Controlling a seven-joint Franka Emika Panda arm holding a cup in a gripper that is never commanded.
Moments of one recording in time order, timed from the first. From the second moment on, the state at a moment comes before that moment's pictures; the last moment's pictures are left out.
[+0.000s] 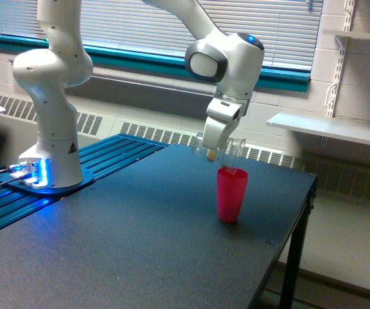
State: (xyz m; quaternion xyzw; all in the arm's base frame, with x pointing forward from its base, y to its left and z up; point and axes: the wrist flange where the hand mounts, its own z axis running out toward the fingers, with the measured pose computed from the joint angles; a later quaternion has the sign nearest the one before) arm 0.505 0.055 0.286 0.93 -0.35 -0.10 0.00
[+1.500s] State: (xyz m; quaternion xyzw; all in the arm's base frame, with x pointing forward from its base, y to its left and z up) arm 0.505 0.051 0.289 0.93 -0.34 -0.11 -0.02
